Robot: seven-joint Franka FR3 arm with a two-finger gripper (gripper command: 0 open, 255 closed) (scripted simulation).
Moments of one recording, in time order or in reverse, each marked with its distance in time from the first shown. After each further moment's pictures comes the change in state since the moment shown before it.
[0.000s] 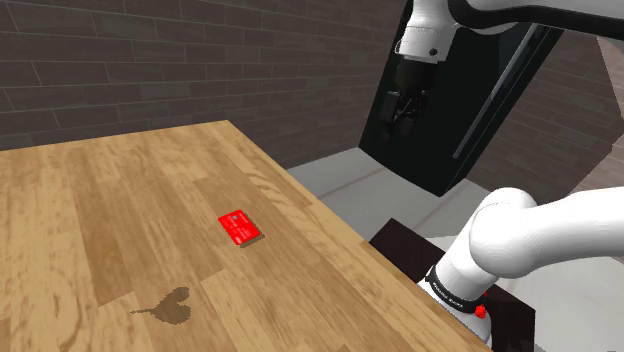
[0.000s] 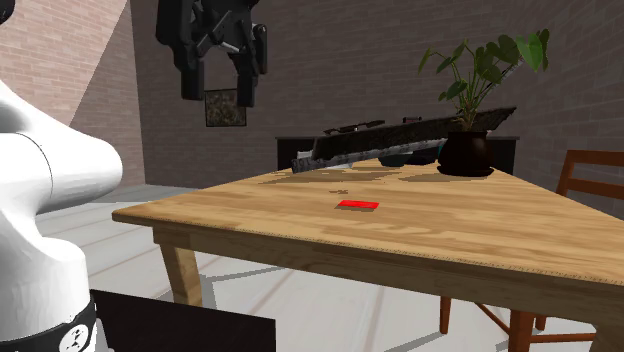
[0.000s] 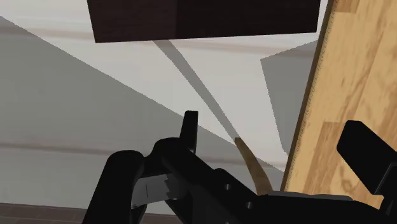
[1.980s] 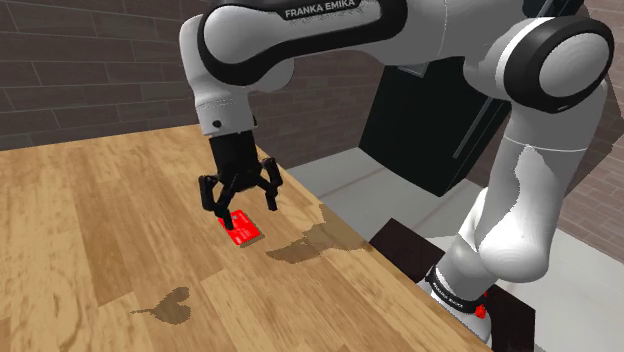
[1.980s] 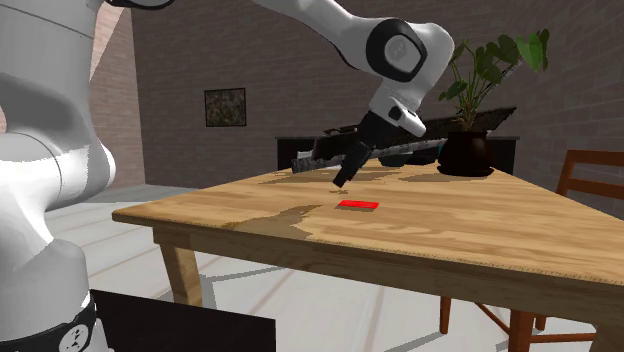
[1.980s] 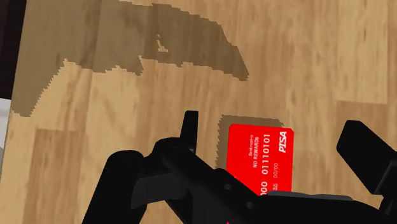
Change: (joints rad) arm 0.197 1.048 0.372 0.625 0.199 0.068 0.546
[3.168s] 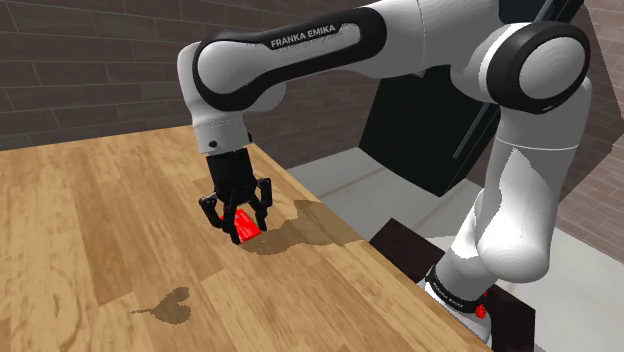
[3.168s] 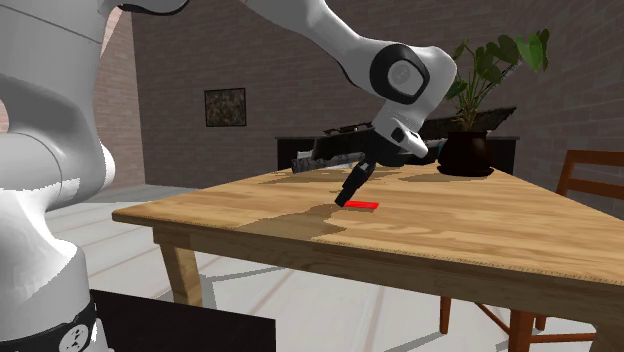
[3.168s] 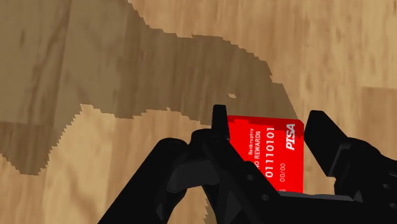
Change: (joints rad) arm 0.010 0.060 -0.005 -0.019 -0.015 0.064 -0.010
